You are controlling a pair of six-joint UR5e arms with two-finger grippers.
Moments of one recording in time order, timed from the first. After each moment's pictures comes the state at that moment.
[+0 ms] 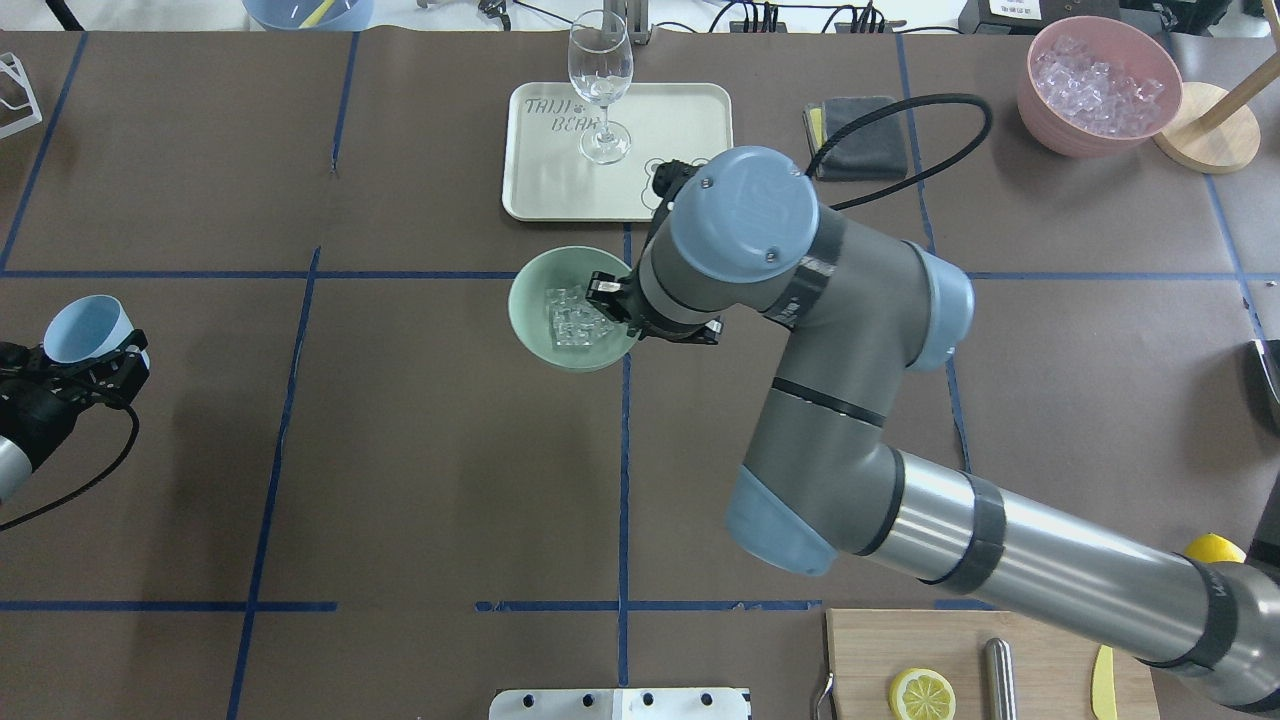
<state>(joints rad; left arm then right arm) -0.42 -1.30 -1.67 -2.84 -0.86 -1.13 0.57 -0.88 1.78 -1.53 1.84 1.48</state>
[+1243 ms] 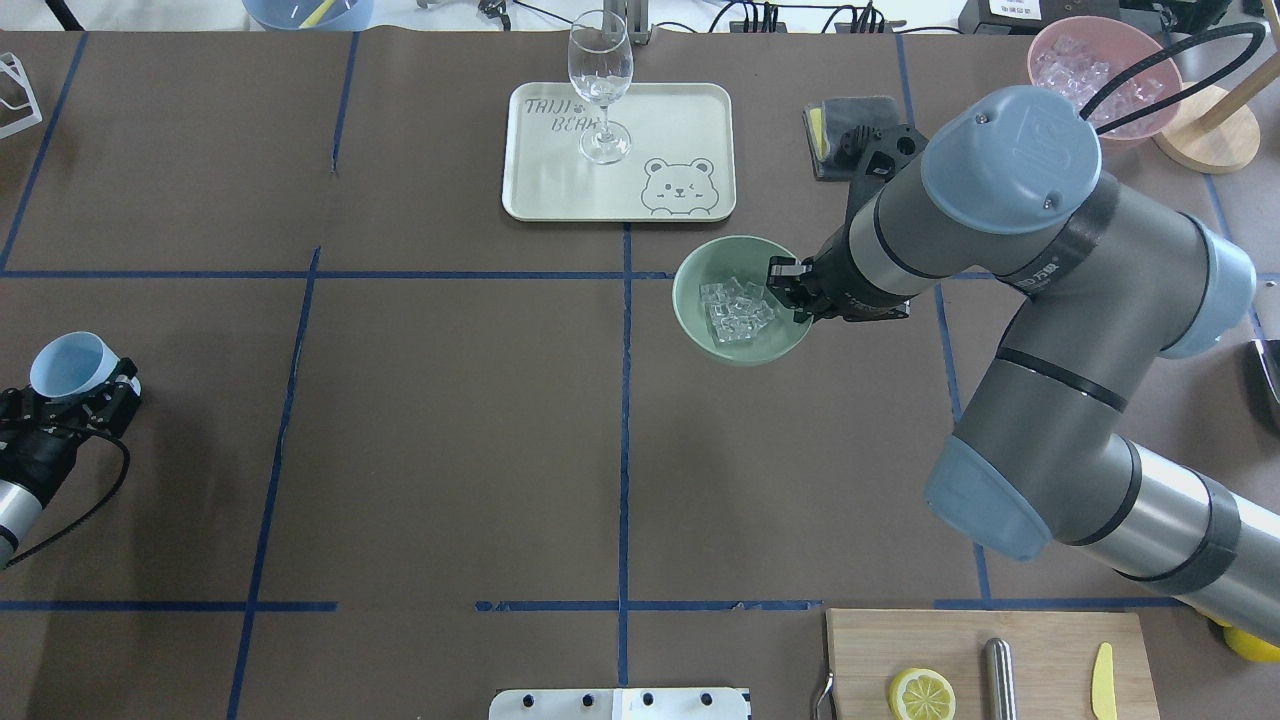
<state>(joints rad) -0.31 -1.32 -1.51 -2.93 -0.68 -1.27 0.68 -1.09 1.98 -1.60 1.94 1.31</state>
